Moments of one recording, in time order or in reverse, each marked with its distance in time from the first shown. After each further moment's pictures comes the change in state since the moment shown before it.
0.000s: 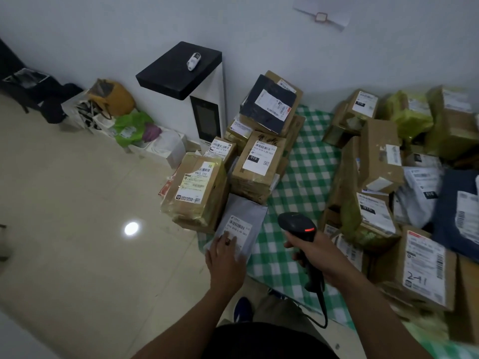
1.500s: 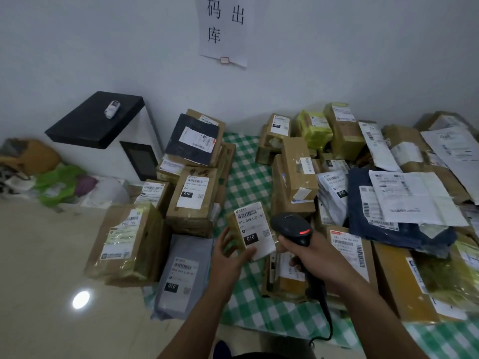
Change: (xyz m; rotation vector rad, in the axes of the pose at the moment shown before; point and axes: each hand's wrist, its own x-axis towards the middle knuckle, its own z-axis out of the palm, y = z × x) left_hand 0.033 0.171 -0.025 -1.139 -0.317 -0.193; right_hand -0.054 -0.028 -0.102 -0.031 0.262 -0.125
